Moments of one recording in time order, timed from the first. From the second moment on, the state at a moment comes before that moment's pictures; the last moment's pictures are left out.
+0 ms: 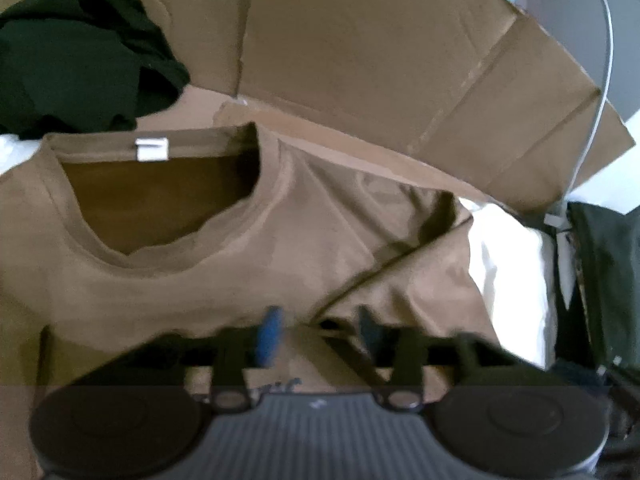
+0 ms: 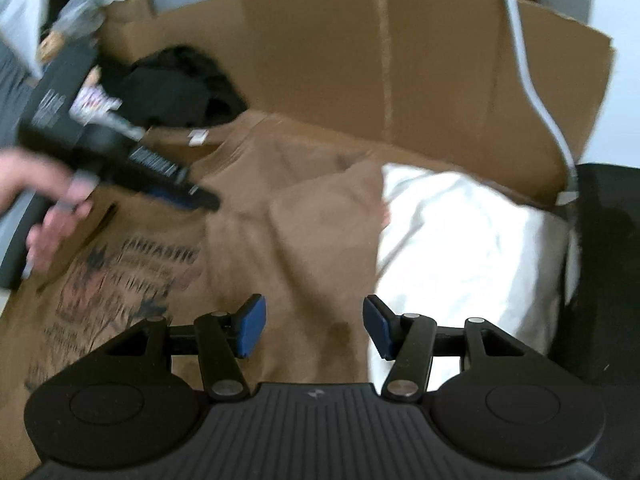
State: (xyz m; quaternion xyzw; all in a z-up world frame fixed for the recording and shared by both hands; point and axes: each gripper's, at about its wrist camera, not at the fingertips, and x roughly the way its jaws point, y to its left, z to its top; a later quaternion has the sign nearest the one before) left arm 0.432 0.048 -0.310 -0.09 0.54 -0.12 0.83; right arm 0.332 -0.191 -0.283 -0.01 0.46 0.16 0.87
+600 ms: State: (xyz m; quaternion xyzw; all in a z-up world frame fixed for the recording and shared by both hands) left arm 0.434 0.034 -0.344 -0.09 0.56 -0.19 0.80; right arm 0.394 -0.210 -0.272 0.02 0.44 0.10 0.89
